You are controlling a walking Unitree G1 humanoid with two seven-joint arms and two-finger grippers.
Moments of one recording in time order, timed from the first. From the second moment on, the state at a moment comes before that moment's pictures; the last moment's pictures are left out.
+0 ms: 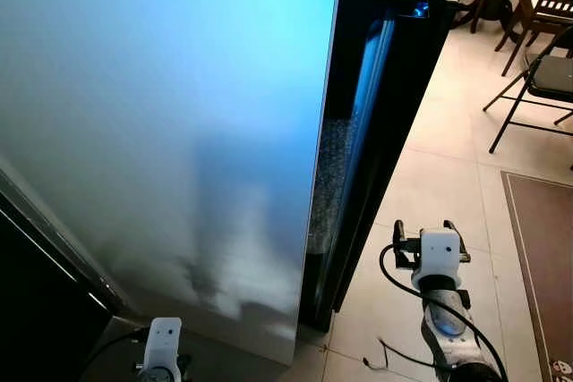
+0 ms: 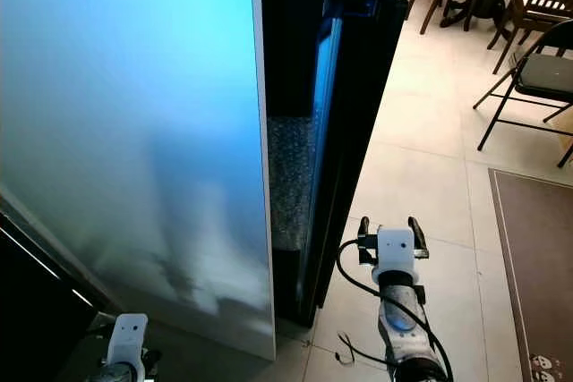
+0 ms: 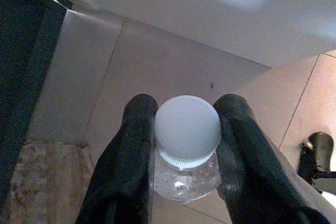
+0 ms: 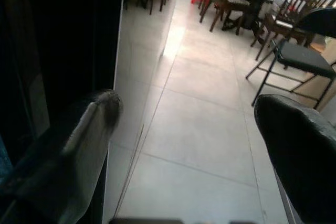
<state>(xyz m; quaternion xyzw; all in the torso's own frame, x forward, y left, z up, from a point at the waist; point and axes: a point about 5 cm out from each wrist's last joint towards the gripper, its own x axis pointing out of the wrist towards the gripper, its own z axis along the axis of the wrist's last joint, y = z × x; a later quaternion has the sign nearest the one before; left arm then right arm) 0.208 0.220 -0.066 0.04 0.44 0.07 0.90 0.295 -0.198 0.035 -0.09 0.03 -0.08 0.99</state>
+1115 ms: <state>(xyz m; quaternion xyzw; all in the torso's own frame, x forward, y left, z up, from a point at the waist) 0.207 0.220 -0.067 0.04 0.44 0.07 0.90 0.329 -0.167 0.077 0.03 -0.04 0.12 0.99</state>
